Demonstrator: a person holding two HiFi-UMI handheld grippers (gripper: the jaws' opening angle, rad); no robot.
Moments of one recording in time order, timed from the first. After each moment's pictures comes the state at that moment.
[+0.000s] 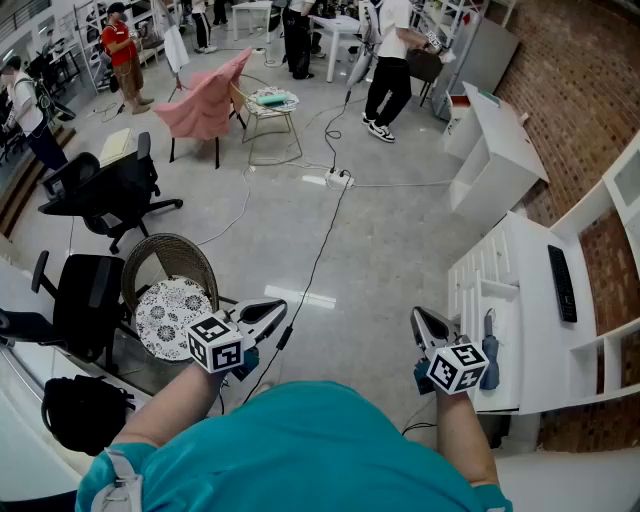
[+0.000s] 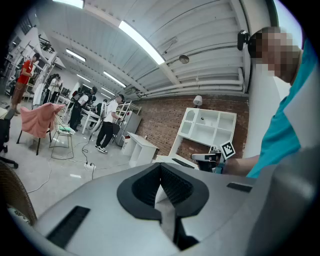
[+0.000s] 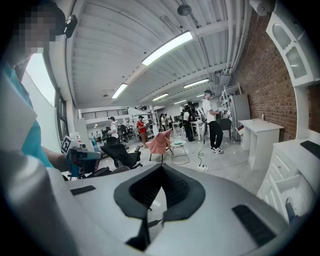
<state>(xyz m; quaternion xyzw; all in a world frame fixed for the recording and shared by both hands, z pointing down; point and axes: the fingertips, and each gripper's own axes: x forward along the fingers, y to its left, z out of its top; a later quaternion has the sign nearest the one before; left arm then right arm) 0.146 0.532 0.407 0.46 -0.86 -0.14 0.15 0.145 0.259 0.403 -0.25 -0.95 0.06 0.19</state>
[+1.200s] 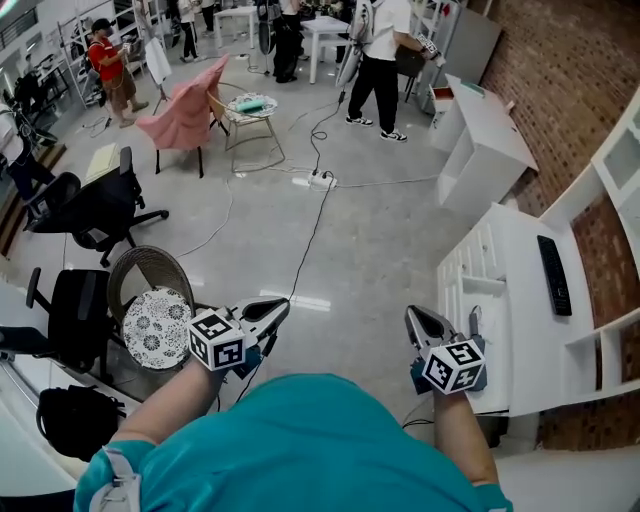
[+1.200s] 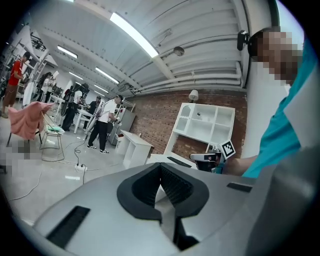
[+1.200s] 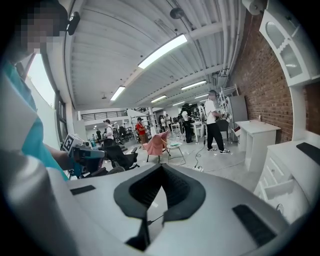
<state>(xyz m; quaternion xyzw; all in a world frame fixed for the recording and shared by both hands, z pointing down) 0.122 0.422 0.399 0.48 -0.85 -0.12 0.16 0.132 0.173 0.403 -0.25 -0.95 0.06 0.18</state>
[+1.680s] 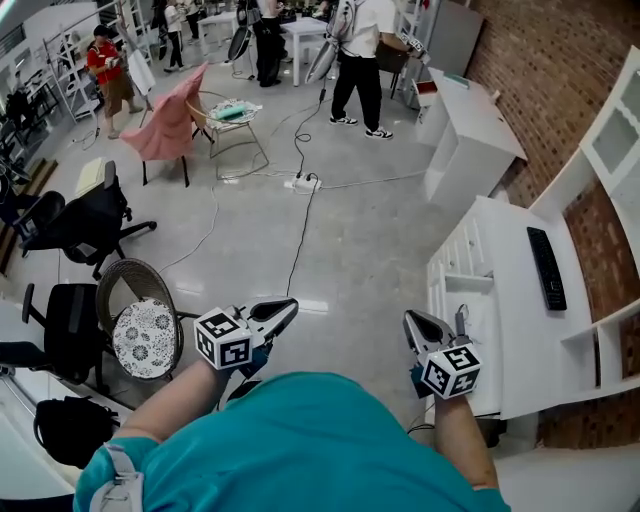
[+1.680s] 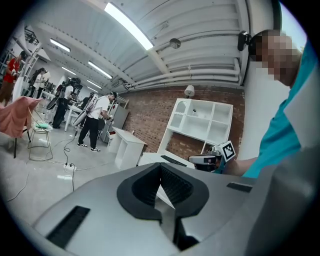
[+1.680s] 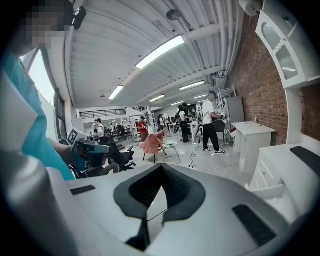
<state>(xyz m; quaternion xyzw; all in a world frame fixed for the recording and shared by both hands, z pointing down) 0.104 0.324 0.400 0.51 -0.83 -0.12 0.16 0.132 0.098 0.412 -0.24 -0.95 0.04 0.18</state>
